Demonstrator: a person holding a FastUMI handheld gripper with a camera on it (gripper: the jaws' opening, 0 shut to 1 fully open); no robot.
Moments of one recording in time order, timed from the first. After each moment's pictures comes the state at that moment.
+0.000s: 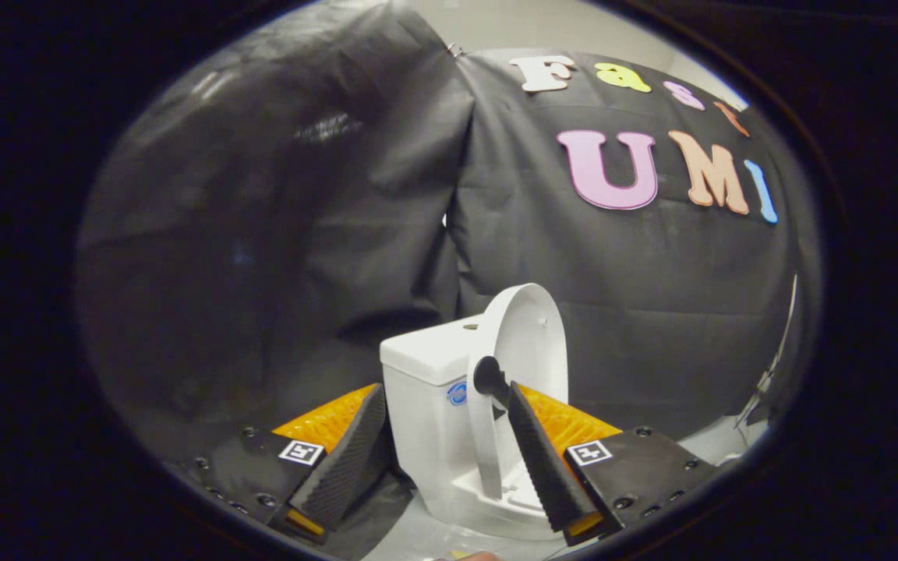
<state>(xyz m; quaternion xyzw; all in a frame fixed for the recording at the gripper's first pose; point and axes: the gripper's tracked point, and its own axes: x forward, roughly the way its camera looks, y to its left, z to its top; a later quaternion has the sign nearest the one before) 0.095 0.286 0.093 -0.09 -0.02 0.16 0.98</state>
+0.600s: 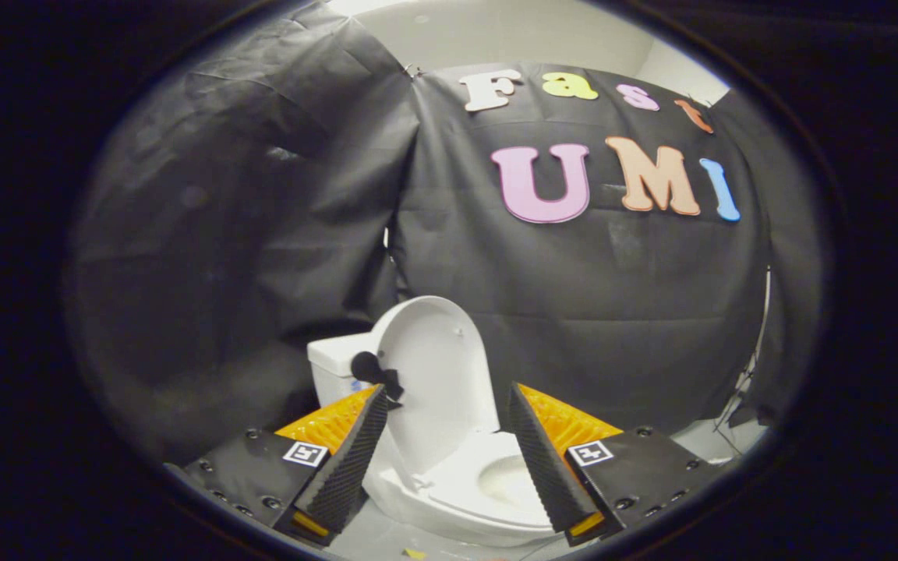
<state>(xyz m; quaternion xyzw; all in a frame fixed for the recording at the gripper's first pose) 0.096 0.125 0.109 -0.09 -0.05 0.10 0.99</state>
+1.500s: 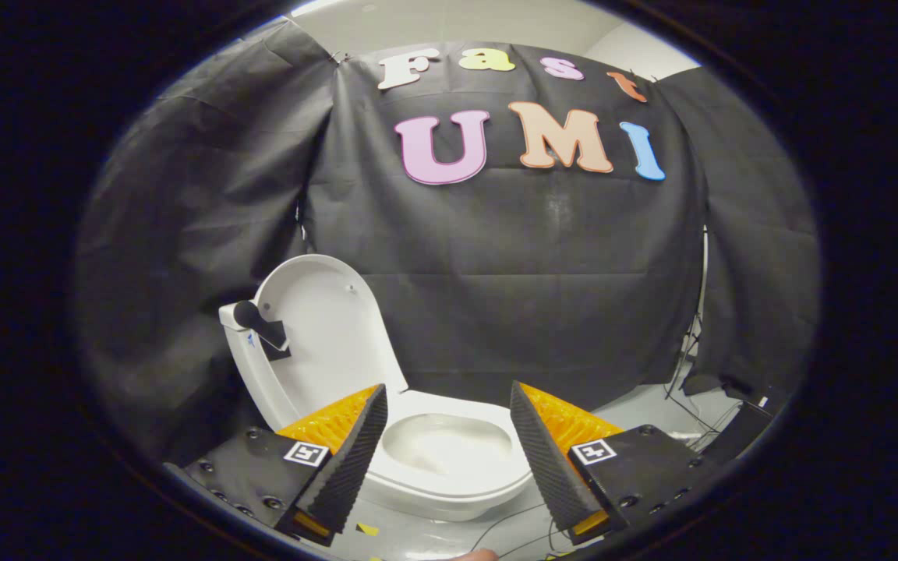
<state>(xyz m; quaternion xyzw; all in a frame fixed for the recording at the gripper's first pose) 0.077 -0.032 0.078 -0.05 0.00 0.00 1.00</state>
